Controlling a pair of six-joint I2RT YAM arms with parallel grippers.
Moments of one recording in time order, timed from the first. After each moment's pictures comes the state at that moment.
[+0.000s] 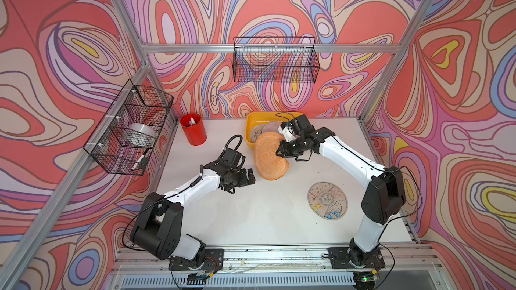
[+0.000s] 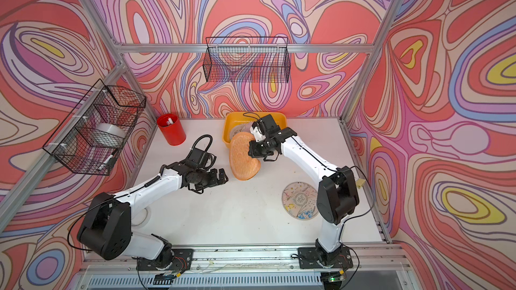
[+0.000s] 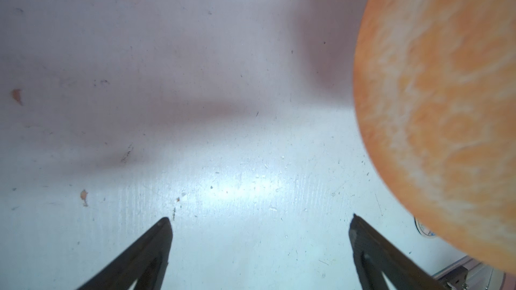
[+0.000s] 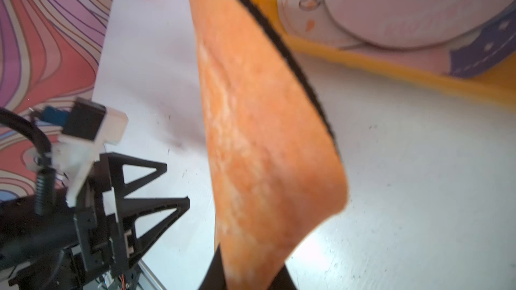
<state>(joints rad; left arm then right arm) -0.43 1.46 0.89 -0.54 0.20 -0.63 0.50 1.82 1.65 -0.78 -0.33 0.31</state>
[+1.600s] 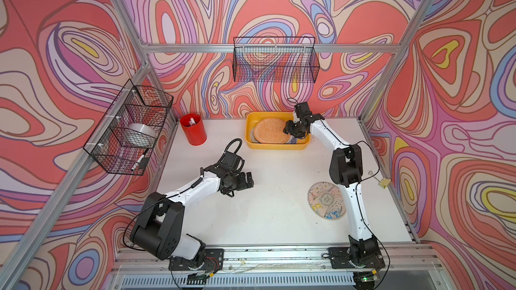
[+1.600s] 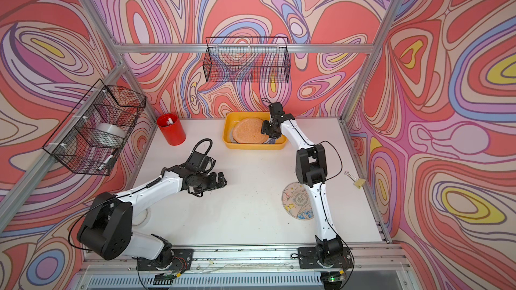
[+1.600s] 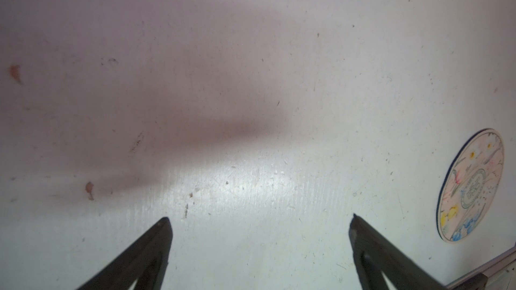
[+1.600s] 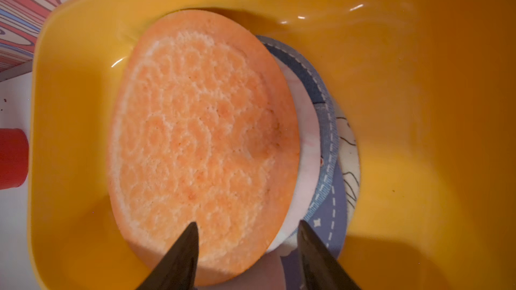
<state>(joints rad) -0.43 1.46 0.84 -0.52 0.18 -0.63 0.28 2.47 2.28 -0.78 -0.17 0.43</state>
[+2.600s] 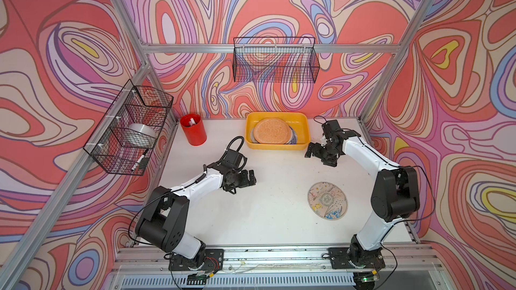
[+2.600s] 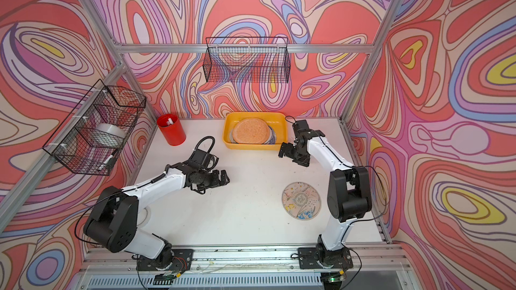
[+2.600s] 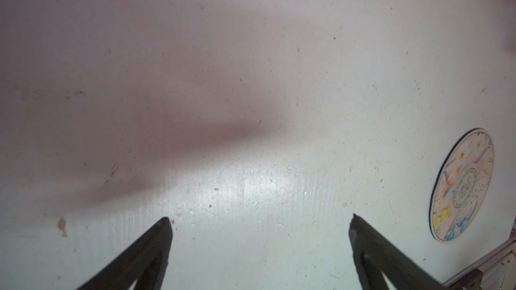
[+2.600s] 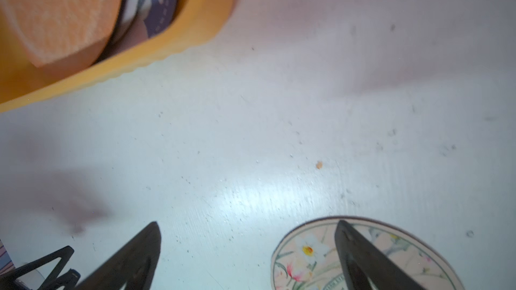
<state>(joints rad) -0.43 1.52 0.89 -0.49 0.21 -0.60 0.16 1.73 1.38 -0.88 -0.18 0.48</state>
